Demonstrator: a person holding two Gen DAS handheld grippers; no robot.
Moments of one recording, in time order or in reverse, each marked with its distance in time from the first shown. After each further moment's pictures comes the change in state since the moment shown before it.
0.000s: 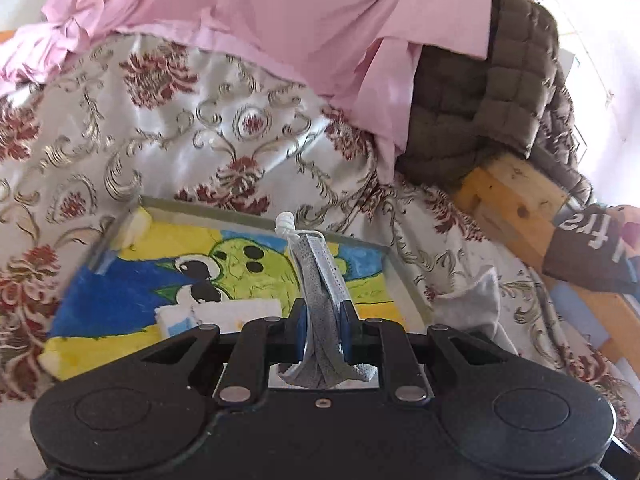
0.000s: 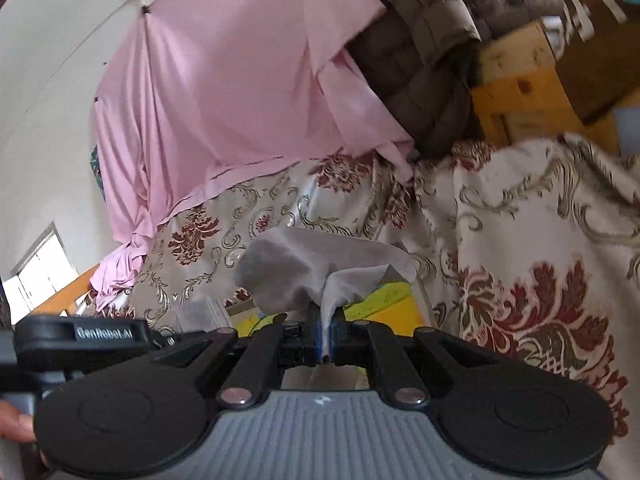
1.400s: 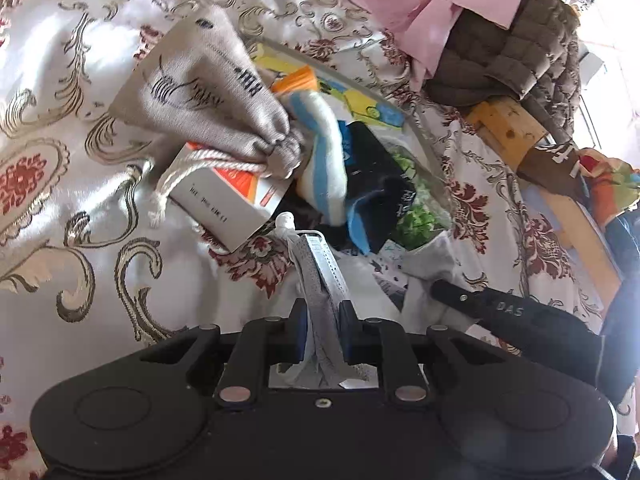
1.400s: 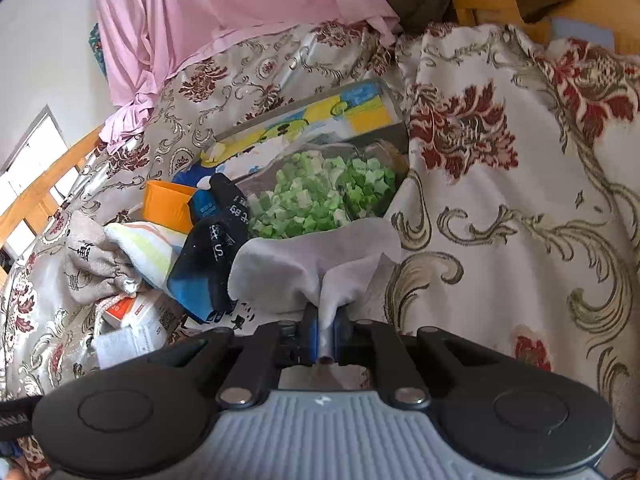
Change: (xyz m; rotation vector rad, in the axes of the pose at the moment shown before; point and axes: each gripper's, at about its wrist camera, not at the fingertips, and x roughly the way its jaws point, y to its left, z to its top) left arm -0.211 0.013 -0.203 -0.225 0.167 0.023; right arm -0.160 0.042 -0.093 -0.080 0.385 -0.099
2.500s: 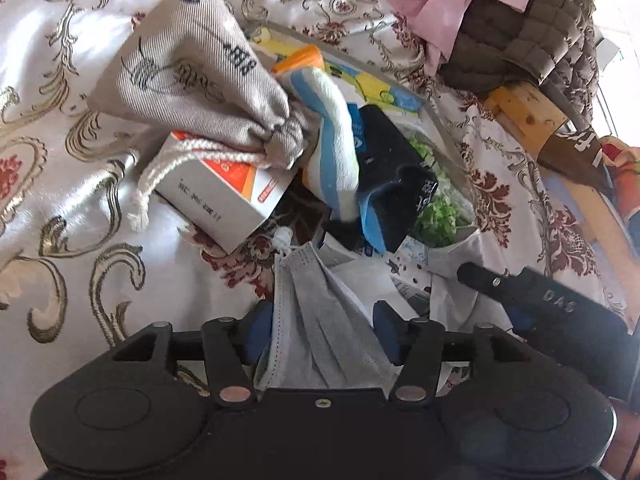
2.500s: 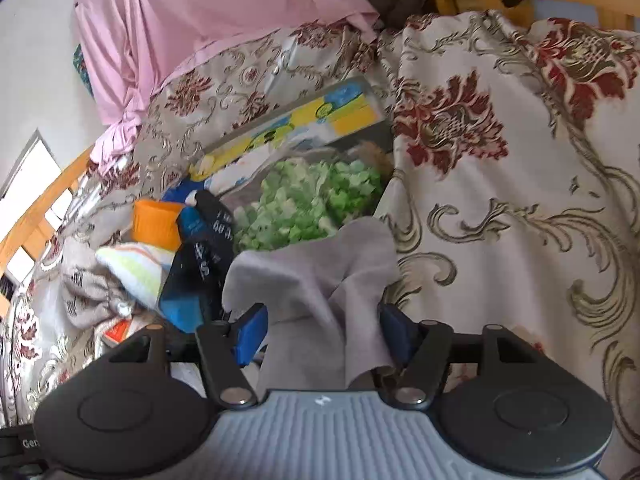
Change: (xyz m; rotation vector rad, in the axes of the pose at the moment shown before) left arm 0.035 -0.003 0.006 0.000 0.051 0.057; right arm 0.011 -0.014 0.005 0.079 0.016 0.011
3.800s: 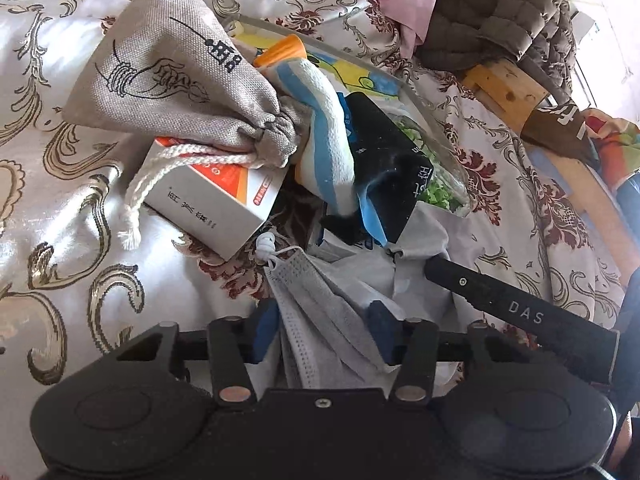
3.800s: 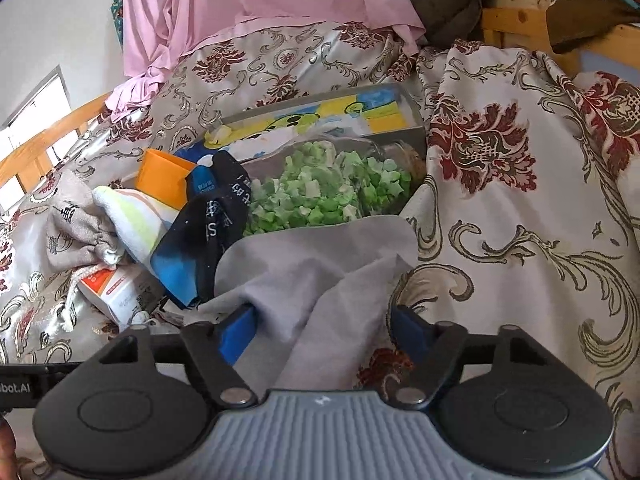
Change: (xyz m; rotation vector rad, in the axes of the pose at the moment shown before) left arm 0.005 0.008 0.006 0.089 0.031 -0.052; right arm 0.009 0.024 -0.015 -0.216 -0.025 -0.049
